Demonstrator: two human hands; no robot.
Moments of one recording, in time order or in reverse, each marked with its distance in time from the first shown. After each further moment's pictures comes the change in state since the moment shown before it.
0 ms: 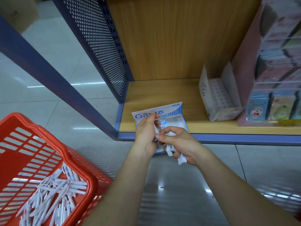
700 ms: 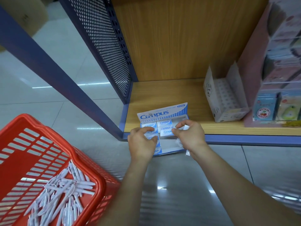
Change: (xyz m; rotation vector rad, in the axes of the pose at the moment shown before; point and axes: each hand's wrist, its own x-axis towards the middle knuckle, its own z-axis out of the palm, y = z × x) left_hand 0.012 -0.025 -0.052 0.999 0.268 0.491; right_hand 0.037 0.010 -0.006 -0.206 0.549 -0.175
